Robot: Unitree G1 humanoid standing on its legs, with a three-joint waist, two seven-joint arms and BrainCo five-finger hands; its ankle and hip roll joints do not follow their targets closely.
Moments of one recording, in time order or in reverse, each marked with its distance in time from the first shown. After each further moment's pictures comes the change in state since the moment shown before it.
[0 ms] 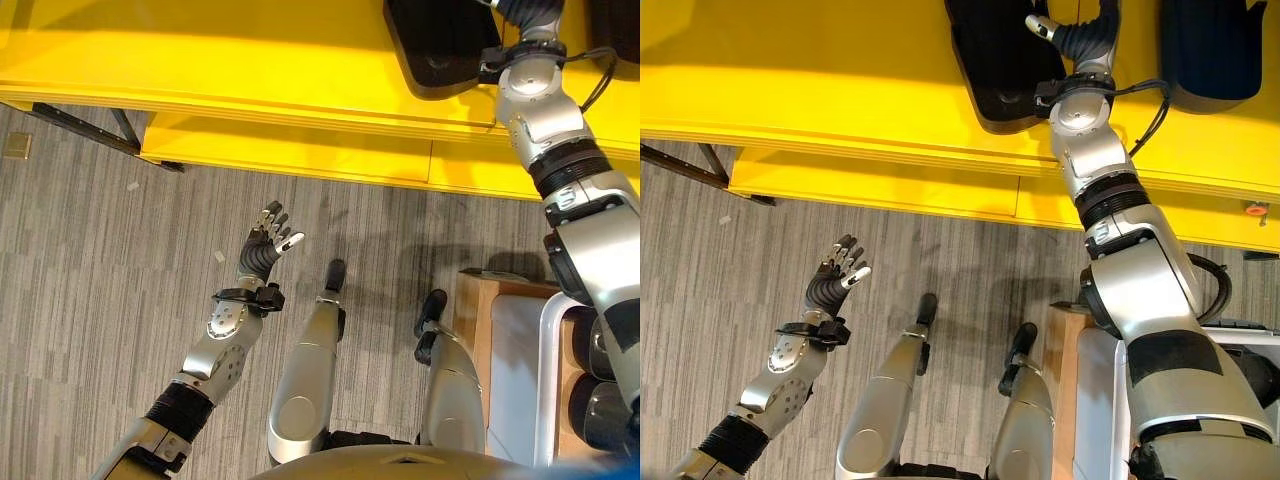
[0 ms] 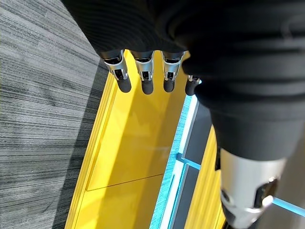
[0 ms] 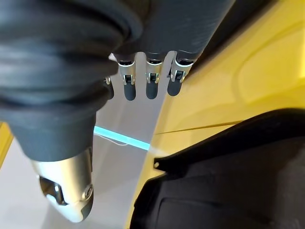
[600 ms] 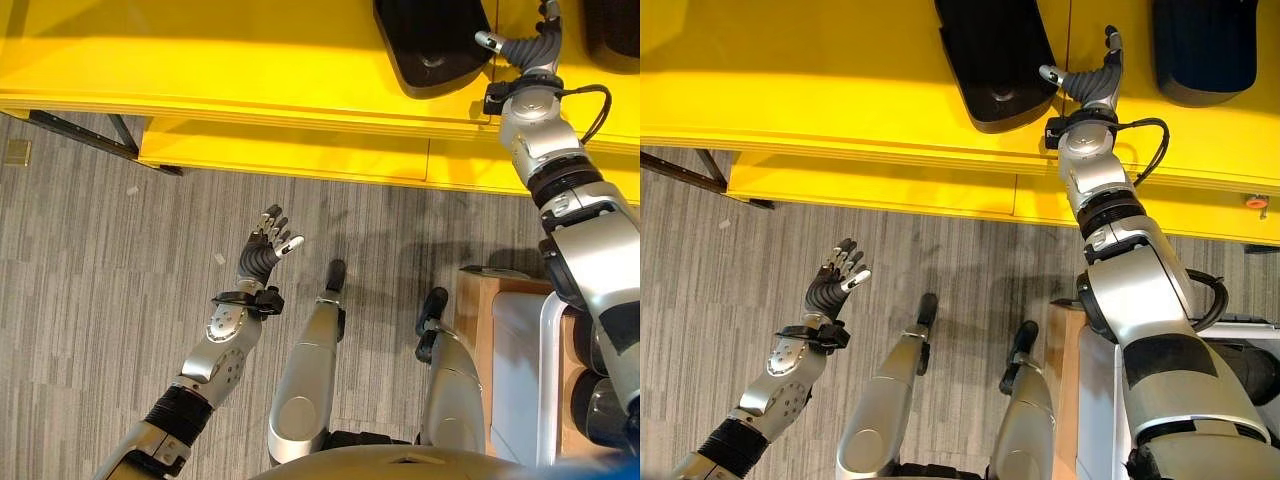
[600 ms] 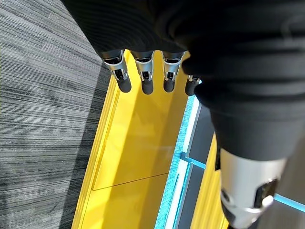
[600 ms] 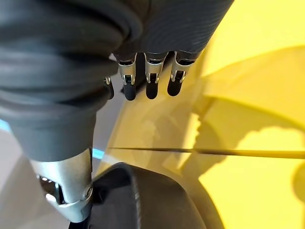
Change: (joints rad) left arm 0.015 0.000 0.000 0.003 0.001 0.001 -0.004; right arm 0.041 0.008 -0.065 0.173 0.006 -0.002 0.039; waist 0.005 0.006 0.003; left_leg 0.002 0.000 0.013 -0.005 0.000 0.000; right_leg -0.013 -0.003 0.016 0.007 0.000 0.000
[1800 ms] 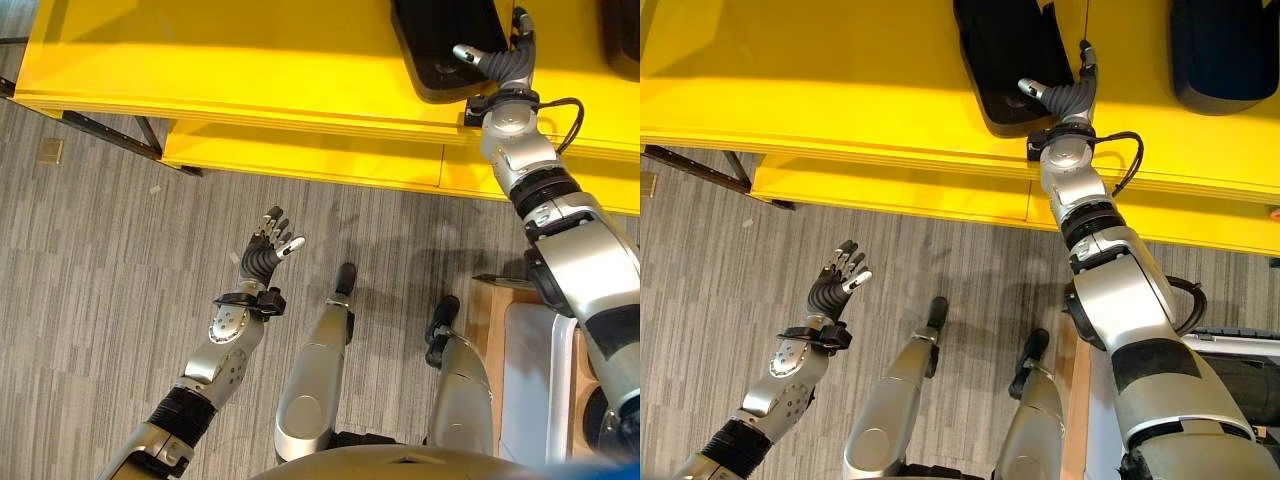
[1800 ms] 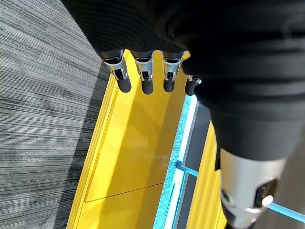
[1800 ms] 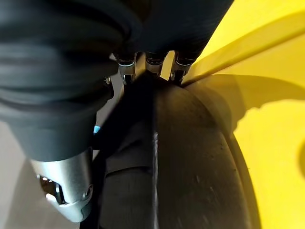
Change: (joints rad) left arm 0.003 -0.018 0.001 0.007 0.000 -0.001 -0.001; right arm 0.029 0.073 0.038 -0.025 0.005 -0.036 0.012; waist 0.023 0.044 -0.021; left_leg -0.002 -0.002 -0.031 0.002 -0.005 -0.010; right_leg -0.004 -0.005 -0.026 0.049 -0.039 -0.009
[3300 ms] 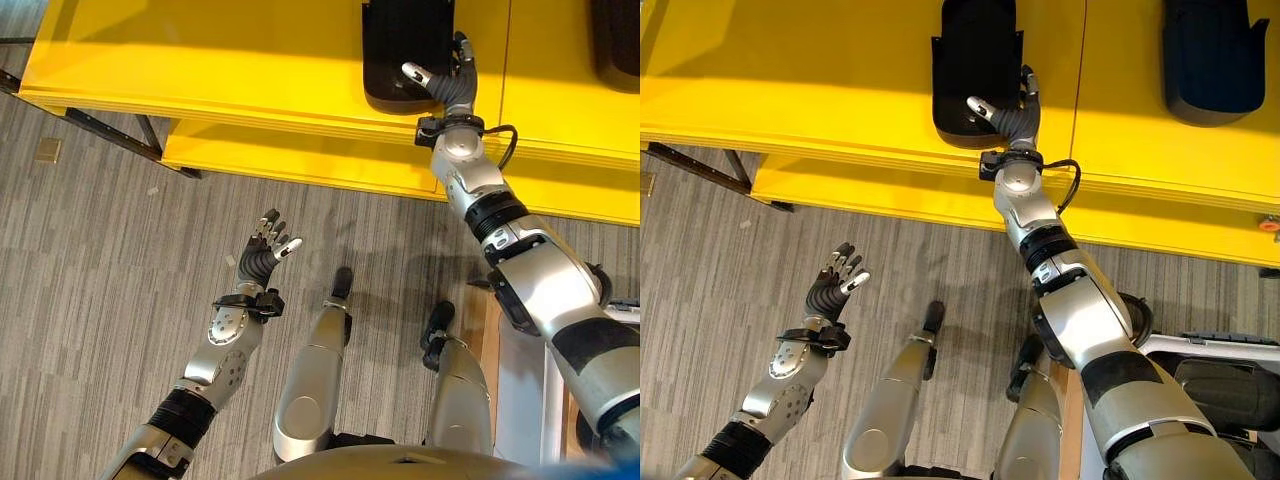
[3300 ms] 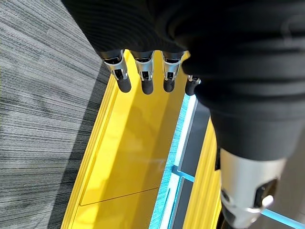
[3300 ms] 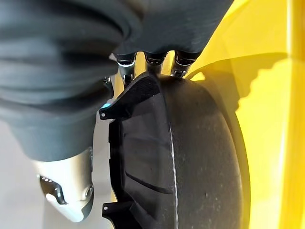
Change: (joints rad) left arm 0.007 -0.006 0.009 0.014 0.002 0.000 0.009; right arm 0.098 0.168 -0.038 -0.119 0.069 -0.058 0.003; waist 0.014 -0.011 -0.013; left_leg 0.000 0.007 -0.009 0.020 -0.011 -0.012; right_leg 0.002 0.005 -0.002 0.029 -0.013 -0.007
